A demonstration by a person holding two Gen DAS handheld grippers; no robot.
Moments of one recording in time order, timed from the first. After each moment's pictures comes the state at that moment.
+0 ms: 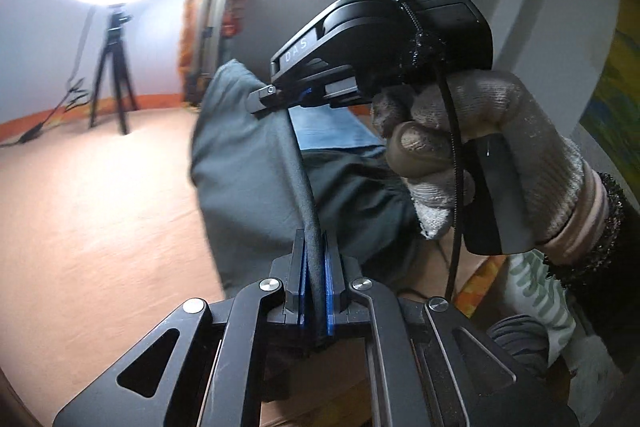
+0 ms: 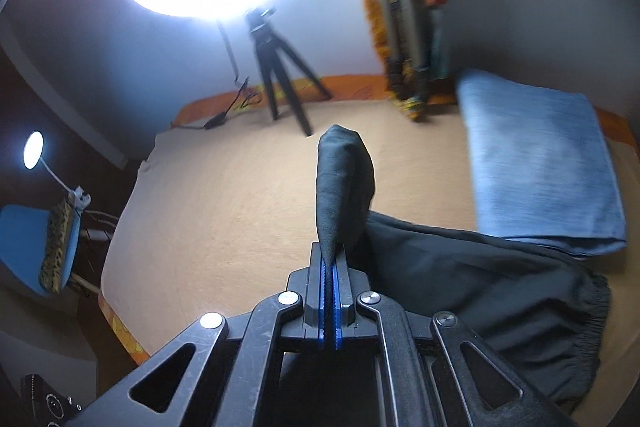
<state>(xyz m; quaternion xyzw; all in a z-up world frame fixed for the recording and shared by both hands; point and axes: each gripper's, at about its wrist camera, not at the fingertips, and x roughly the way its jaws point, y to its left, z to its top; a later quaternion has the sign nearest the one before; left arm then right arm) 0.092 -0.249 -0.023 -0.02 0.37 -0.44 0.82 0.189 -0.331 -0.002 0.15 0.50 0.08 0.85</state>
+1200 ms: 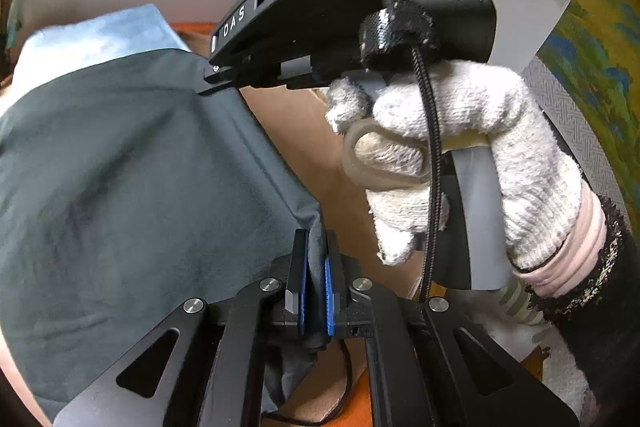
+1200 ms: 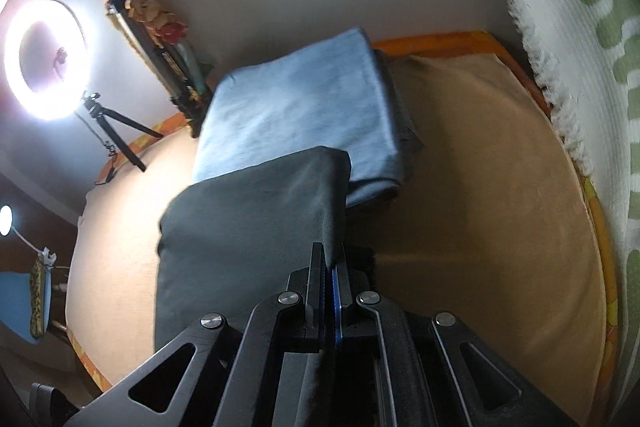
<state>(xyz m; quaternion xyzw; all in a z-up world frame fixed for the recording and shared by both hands) 0.070 -0.487 -0.096 0.03 0.44 -0.56 0.70 0.116 -0.586 -0.095 0.23 0.49 -0.02 0.84</state>
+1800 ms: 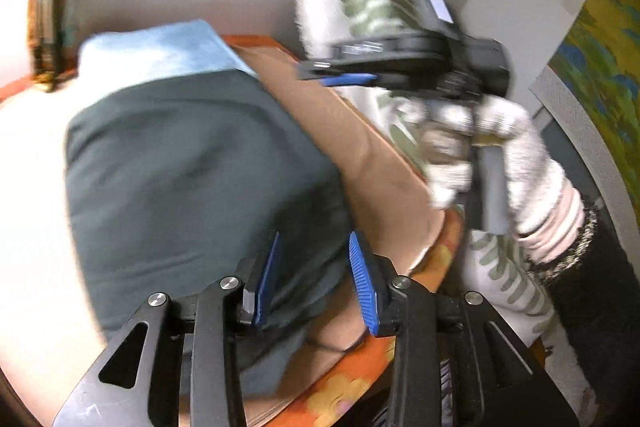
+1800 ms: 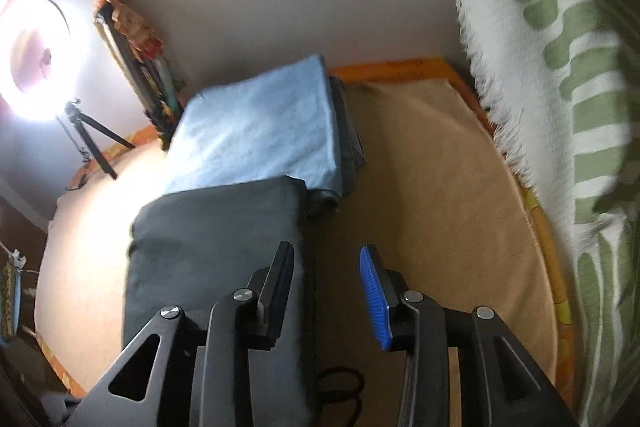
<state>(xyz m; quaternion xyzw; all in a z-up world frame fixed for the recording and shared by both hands) 0.068 -0.390 -0.056 0.03 0.43 -0.52 0.74 0.078 -0.592 -0.056 0.18 0.45 -0.07 0.87</state>
